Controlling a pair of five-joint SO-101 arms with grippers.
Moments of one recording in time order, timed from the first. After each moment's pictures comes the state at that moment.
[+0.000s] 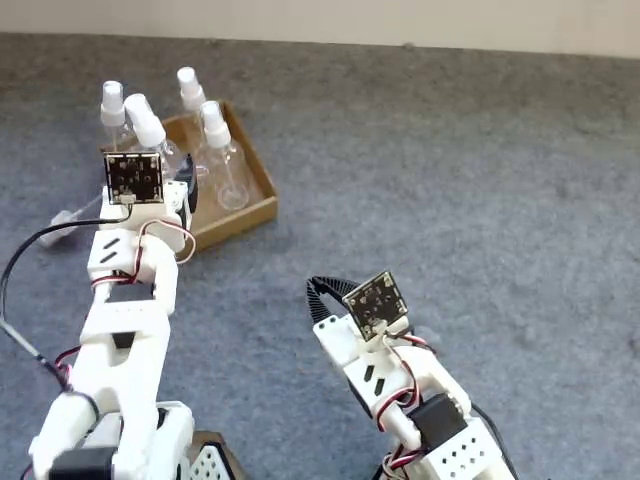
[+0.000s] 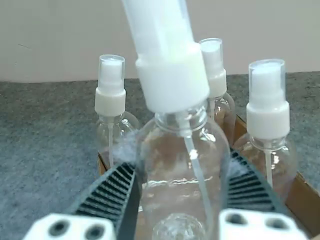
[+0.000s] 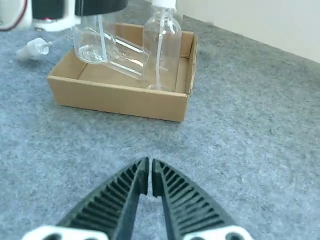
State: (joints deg) left arm -11.6 -30.5 67.9 -15.1 -0.9; right arm -36.0 -98.8 95.9 30.2 6.0
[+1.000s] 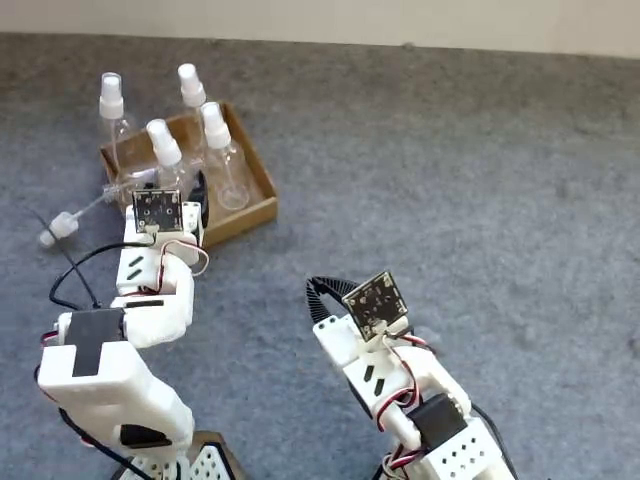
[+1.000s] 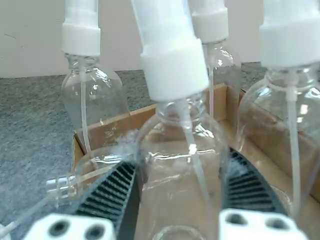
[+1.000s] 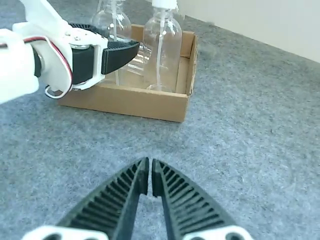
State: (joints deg) left arm -11.5 10.2 67.6 -58.1 -0.8; right arm -36.0 -98.8 95.9 30.2 6.0
